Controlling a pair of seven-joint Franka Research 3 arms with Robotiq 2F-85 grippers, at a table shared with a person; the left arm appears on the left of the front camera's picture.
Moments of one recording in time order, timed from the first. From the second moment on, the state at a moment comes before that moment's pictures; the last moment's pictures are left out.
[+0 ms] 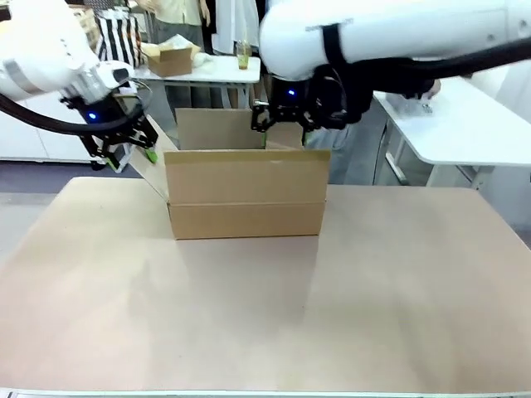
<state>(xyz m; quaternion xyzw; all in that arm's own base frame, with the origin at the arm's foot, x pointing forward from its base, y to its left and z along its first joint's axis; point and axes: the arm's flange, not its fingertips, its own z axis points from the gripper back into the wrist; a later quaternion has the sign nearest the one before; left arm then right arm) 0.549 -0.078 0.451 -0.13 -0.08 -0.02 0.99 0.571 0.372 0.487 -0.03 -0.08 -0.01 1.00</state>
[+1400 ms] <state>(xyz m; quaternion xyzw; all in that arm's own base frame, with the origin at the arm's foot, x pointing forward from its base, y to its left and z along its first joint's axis) 0.549 -0.078 0.451 -0.13 -0.08 -0.02 0.99 0.569 0.407 0.398 -0.19 -0.11 -0.01 0.98</state>
